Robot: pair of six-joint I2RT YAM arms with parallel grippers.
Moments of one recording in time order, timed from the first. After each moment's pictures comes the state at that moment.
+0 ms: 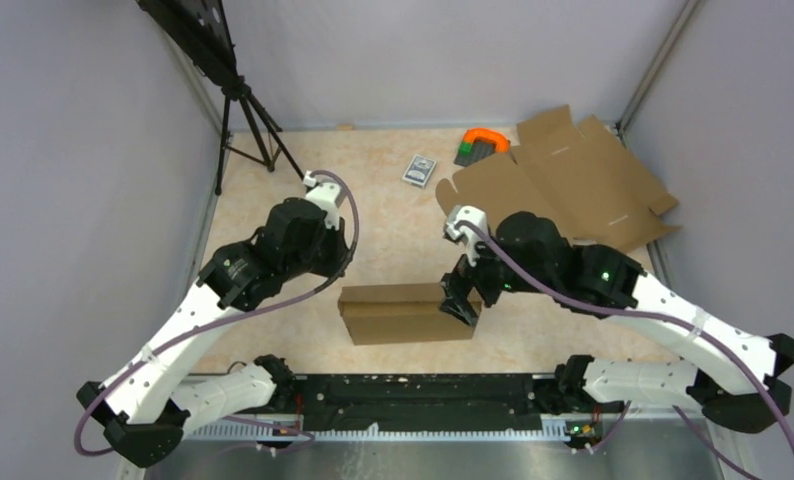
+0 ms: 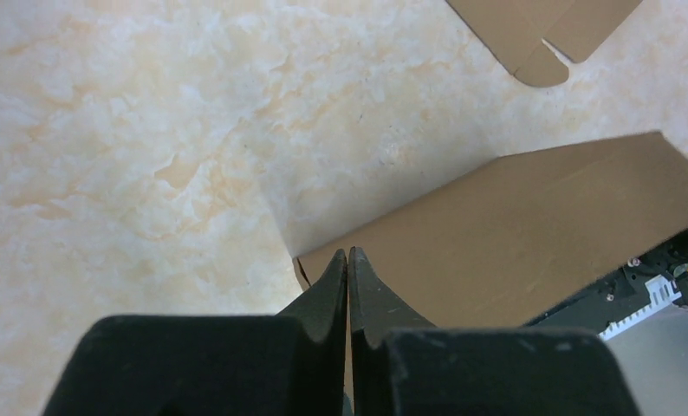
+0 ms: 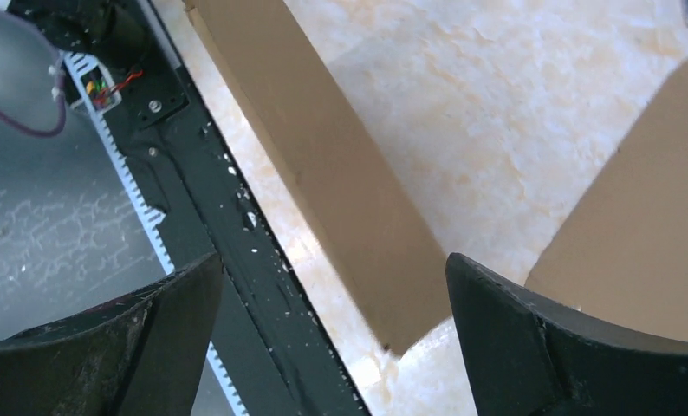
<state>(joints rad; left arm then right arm) -0.71 0.97 1.19 -0.91 -0.09 -0.39 1.06 0.98 1.22 -0.83 -0.02 0.11</state>
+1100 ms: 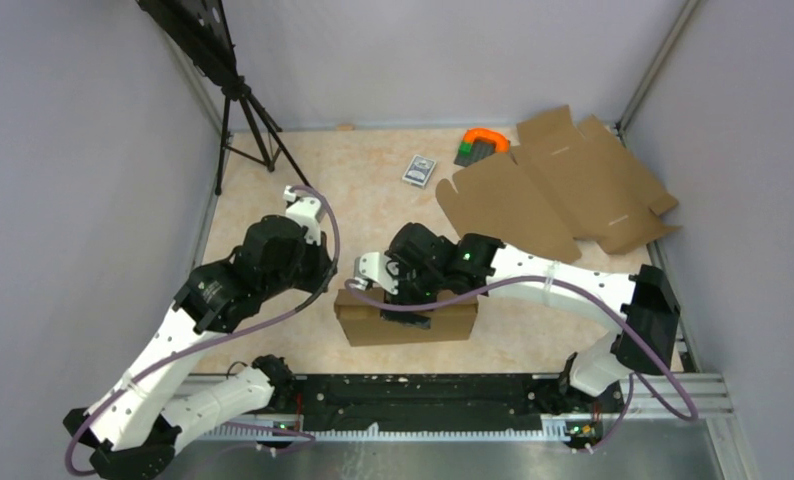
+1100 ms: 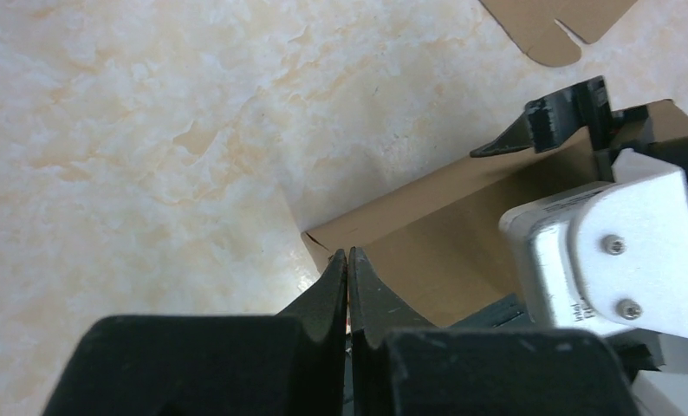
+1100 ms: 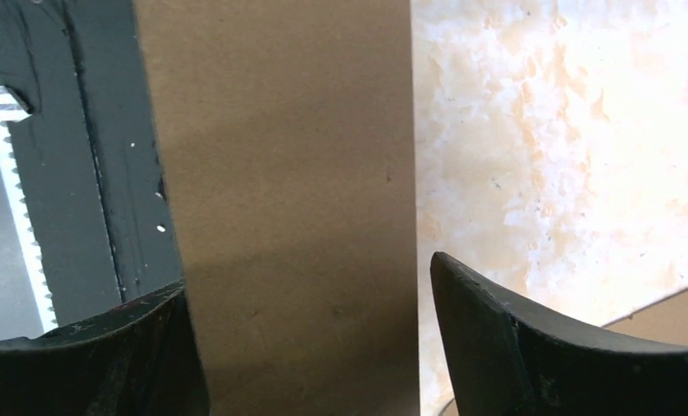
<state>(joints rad) -0.70 0.84 1.17 -0.99 -0.10 -0.39 1.13 1.53 1.32 -0.75 -0.19 -0.39</state>
